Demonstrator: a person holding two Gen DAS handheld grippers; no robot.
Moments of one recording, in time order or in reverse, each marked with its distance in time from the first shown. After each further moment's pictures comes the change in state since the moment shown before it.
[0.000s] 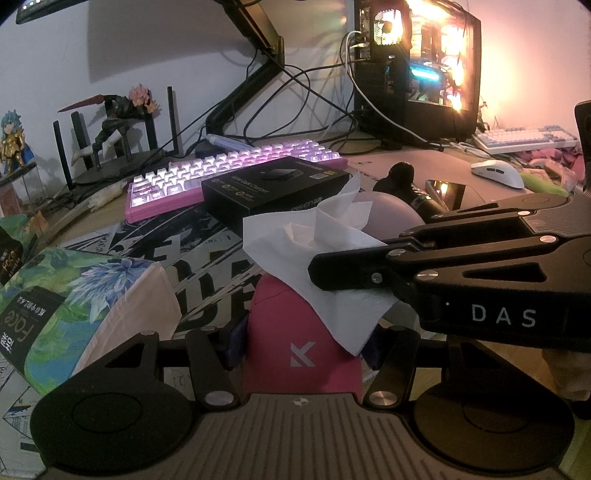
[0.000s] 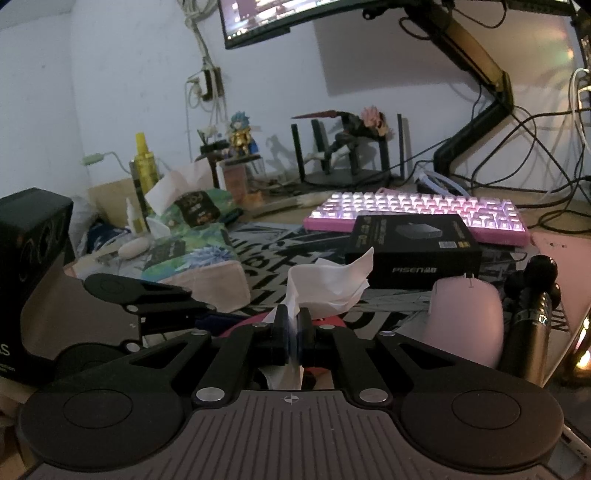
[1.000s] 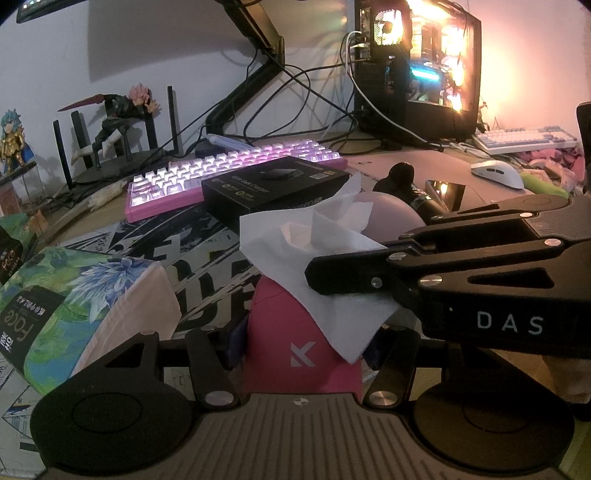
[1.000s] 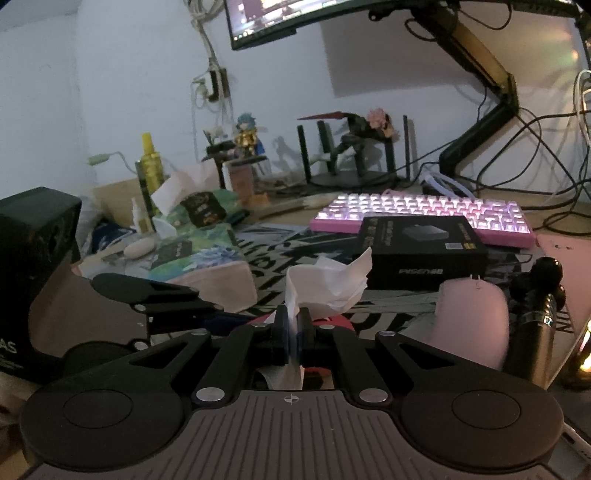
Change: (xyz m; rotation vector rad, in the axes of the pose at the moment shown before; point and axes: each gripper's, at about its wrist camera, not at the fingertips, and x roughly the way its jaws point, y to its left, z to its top) left arm -0.001 -0.002 0.000 -0.002 0.001 -0.002; right arm -0.001 0.001 0.001 0.000 -0.004 0.017
